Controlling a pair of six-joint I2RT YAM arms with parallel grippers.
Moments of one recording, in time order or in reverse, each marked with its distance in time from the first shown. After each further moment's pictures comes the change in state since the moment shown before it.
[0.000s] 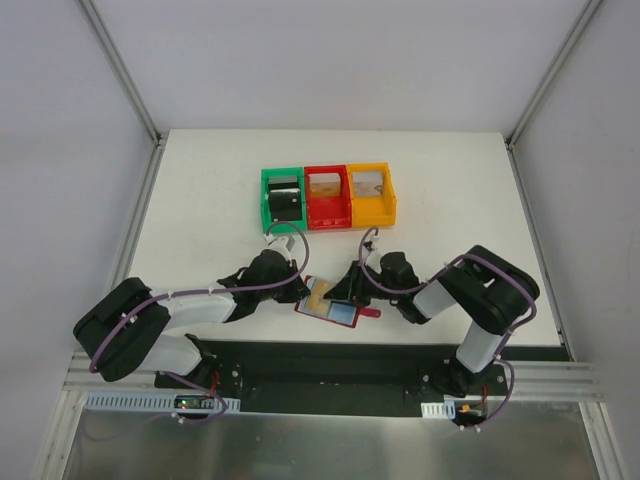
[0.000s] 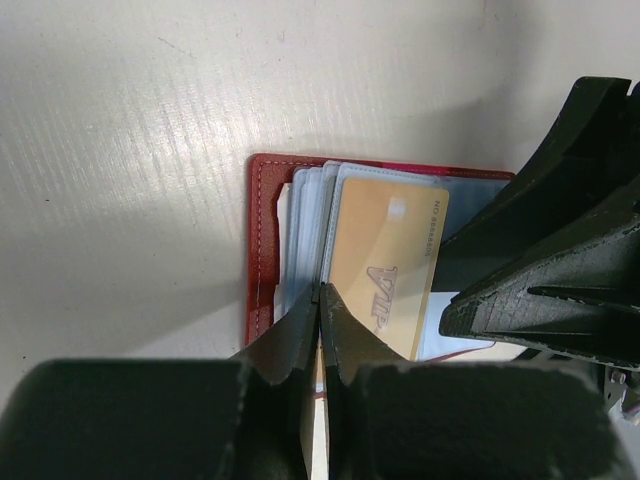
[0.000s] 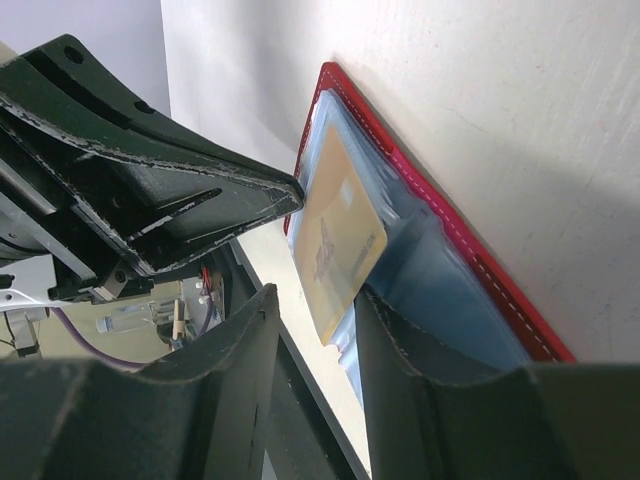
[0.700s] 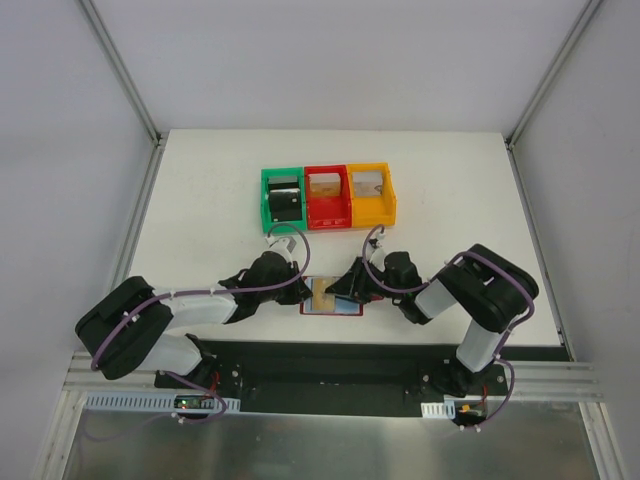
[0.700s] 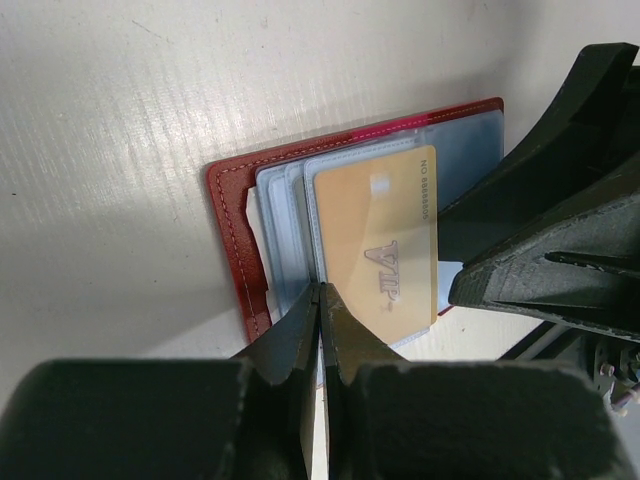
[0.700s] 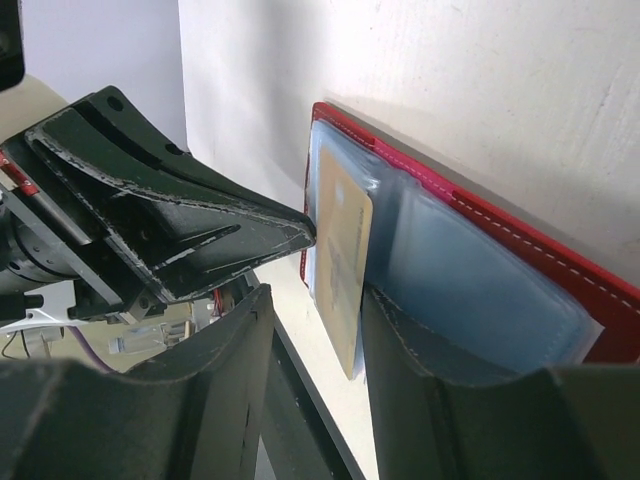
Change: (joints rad) left arm -0.013 0.013 -0.011 0.034 0.011 -0.023; right arm -0.024 0.007 -0.016 0.076 0.023 0.035
